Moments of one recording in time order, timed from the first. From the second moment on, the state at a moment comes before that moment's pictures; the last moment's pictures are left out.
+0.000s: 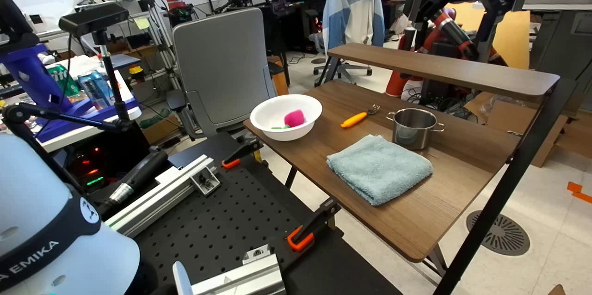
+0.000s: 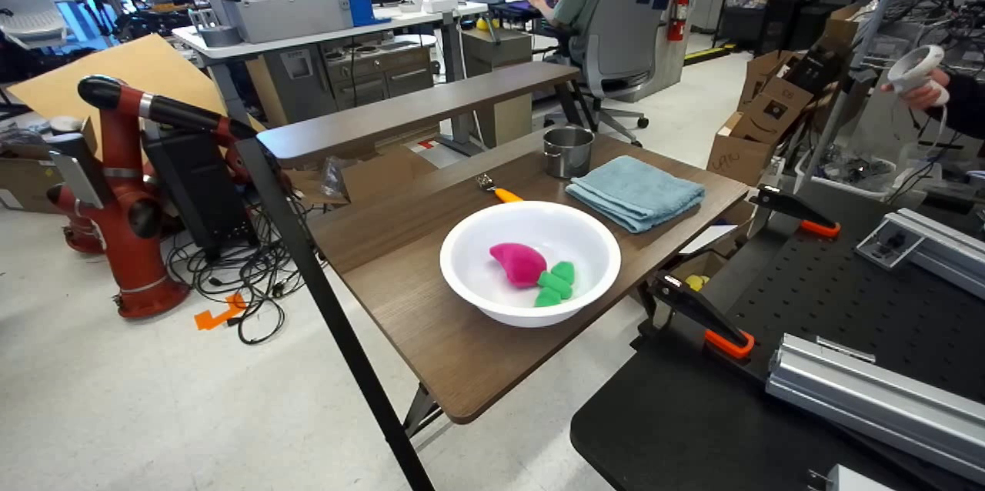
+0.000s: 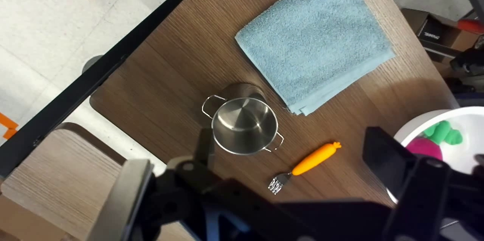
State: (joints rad) arm -0.19 0.27 -0.09 -1.90 0.14 2.18 -1.22
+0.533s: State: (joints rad) arm -0.19 0.27 -0.07 -1.91 0.14 2.18 -1.24
